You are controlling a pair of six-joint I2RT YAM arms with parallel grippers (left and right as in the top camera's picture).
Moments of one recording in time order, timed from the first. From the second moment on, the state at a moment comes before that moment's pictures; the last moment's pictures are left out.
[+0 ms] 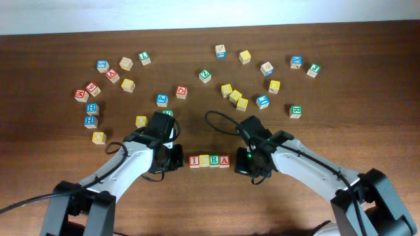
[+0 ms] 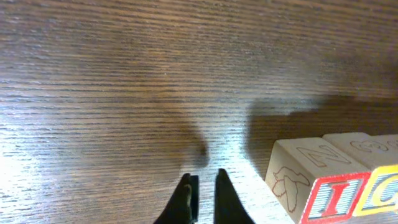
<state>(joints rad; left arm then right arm) -0.34 1.60 0.80 -0.62 0.16 -0.44 0.54 1.60 0.86 -0.66 -0.23 0.75</state>
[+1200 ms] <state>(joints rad) -0.34 1.60 0.80 -0.63 0.15 -0.48 0.69 1.65 0.89 -0.57 -0.23 0.75</state>
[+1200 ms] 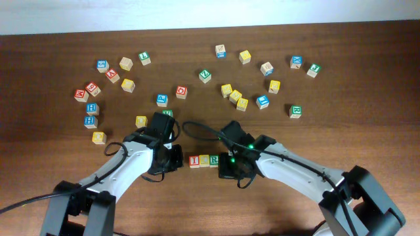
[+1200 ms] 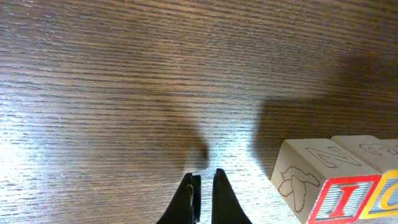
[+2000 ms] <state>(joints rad) -0.34 1.60 0.80 -0.63 0.15 -0.48 0.70 1.65 0.89 -0.53 -0.18 0.77</state>
